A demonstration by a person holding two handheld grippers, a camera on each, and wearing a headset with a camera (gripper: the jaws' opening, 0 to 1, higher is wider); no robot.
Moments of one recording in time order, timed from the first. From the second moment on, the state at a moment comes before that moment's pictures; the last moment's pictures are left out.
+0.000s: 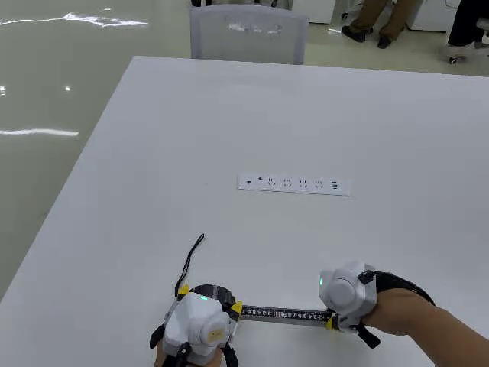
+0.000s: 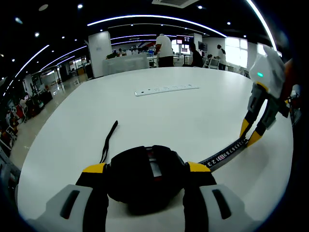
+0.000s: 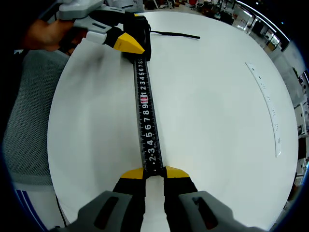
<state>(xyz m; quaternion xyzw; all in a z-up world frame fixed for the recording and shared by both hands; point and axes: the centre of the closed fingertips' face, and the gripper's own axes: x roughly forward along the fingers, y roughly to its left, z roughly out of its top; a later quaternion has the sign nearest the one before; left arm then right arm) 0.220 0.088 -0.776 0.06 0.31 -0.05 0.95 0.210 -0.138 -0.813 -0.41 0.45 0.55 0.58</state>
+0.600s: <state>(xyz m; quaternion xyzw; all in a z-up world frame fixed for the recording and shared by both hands) 0.219 0.086 -0.772 0.06 0.30 -0.06 0.95 0.210 -0.129 -0.814 -0.41 0.45 0.55 0.58</state>
